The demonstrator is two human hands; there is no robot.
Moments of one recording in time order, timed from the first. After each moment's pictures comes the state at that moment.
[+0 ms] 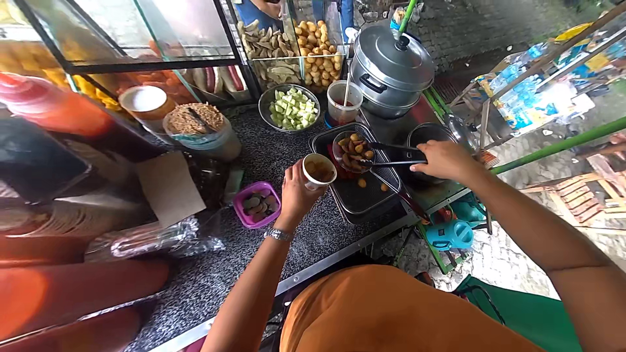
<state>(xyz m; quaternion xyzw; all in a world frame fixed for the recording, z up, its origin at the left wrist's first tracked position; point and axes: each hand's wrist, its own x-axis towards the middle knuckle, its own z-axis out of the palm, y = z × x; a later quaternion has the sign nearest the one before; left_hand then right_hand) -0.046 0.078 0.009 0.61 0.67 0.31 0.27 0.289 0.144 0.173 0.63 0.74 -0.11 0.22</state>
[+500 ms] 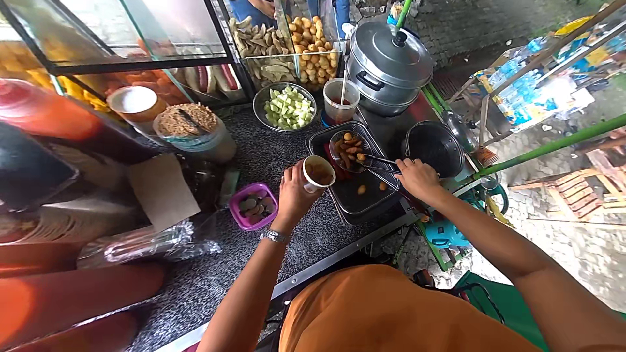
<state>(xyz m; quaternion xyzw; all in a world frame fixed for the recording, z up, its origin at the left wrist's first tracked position) -0.046 0.080 0.005 0.65 0.66 0.28 0.25 0.283 0.116 0.070 0.61 0.78 -0.03 0.14</state>
